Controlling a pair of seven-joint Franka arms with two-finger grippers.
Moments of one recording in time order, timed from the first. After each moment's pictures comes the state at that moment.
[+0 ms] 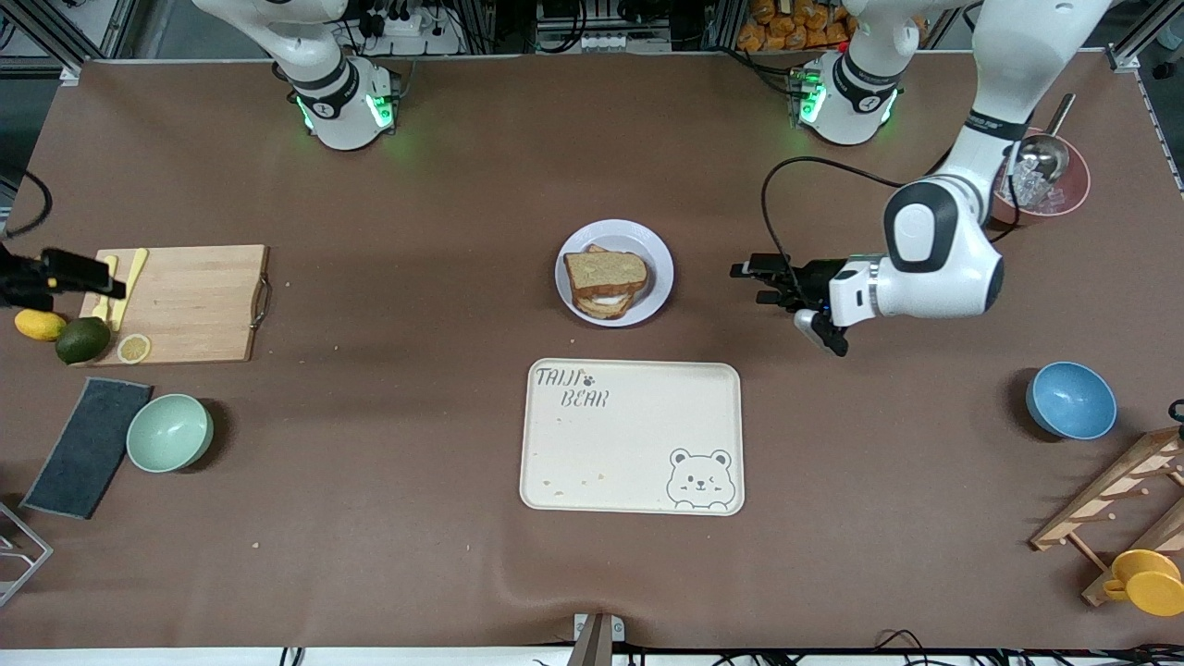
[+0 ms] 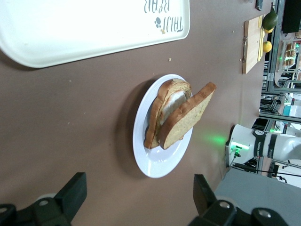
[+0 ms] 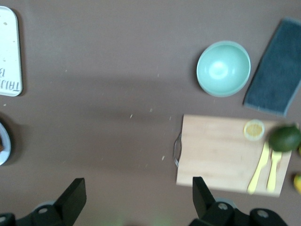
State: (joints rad) left arm 0.13 0.31 -0.40 -2.20 -0.94 2.11 0.71; right arm -0.09 0.18 -0.05 -1.35 0.09 1.37 -0.20
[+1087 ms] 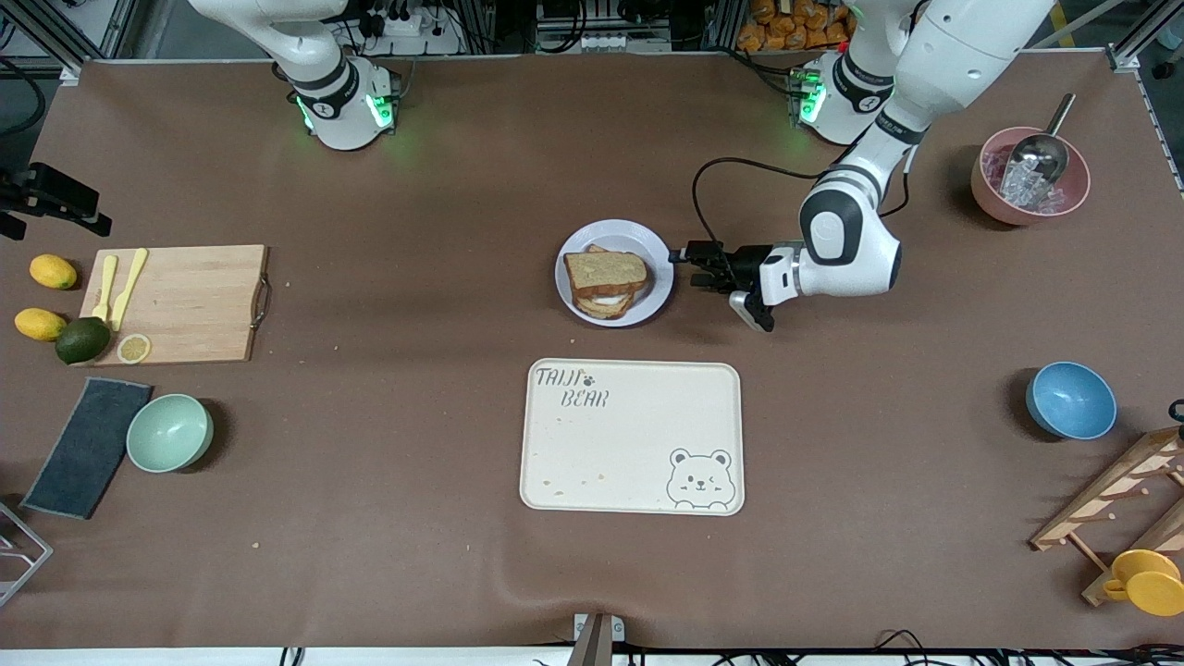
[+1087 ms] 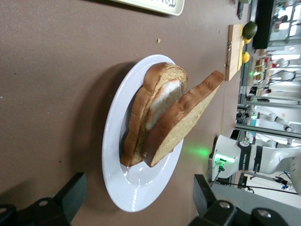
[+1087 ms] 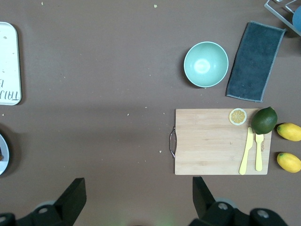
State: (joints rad) left arm -0.04 0.44 -0.41 -2.30 -1.36 2.26 0.98; right arm 0.02 0.01 -0.10 -1.47 0.01 1.44 -0.11
